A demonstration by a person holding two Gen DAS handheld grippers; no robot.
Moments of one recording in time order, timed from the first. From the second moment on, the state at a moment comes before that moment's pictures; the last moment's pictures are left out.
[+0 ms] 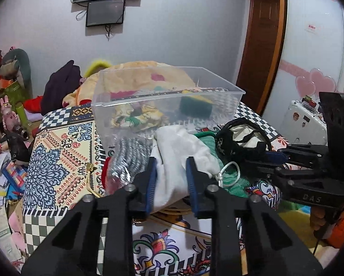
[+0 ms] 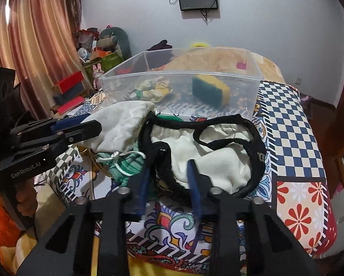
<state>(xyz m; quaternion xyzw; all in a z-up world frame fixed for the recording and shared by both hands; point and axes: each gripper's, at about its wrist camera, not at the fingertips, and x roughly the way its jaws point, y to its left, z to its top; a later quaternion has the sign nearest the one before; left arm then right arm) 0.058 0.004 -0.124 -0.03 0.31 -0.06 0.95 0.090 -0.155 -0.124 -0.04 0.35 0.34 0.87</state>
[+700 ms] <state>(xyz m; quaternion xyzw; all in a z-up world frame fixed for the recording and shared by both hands) 0.038 0.014 -0.070 -0.05 0.23 -0.04 0.97 0.092 -0.189 -0.061 0.02 0.26 0.32 0.91</state>
